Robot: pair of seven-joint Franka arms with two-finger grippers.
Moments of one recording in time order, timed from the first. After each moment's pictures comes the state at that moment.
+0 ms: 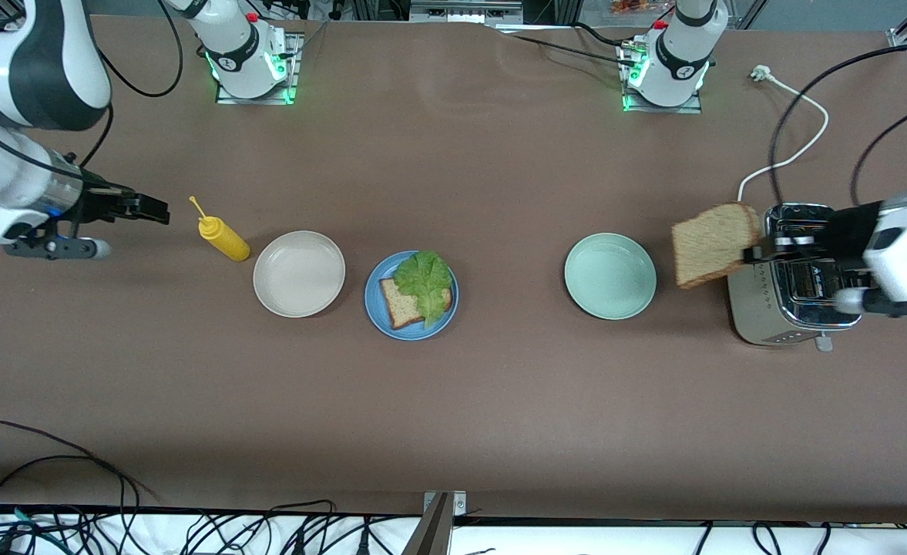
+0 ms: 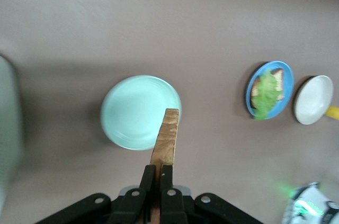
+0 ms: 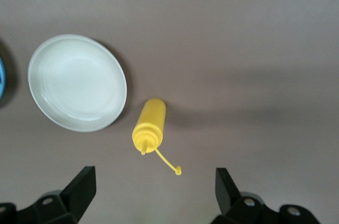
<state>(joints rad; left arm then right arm) -0.07 0.35 0.13 -1.34 -0.45 1.46 0.01 0.07 0.07 -0.06 -1.86 0.02 1.77 0.04</state>
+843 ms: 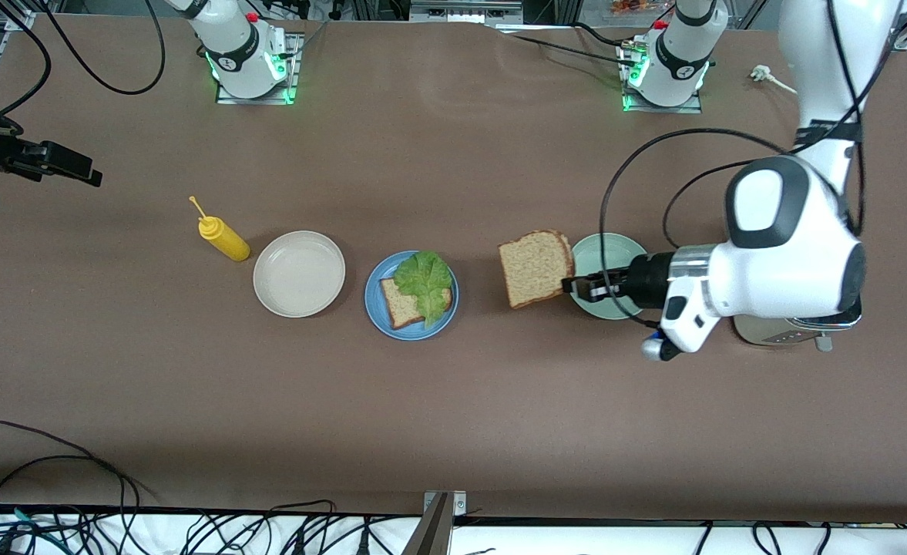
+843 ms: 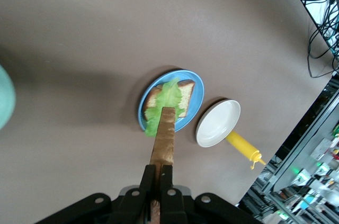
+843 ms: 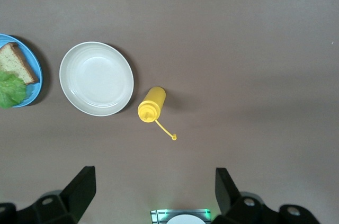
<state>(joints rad) -0.08 0.56 -0.22 -1.35 -0.68 1.81 -0.46 0.07 0.01 -0.14 -1.65 0.06 1.51 0.03</state>
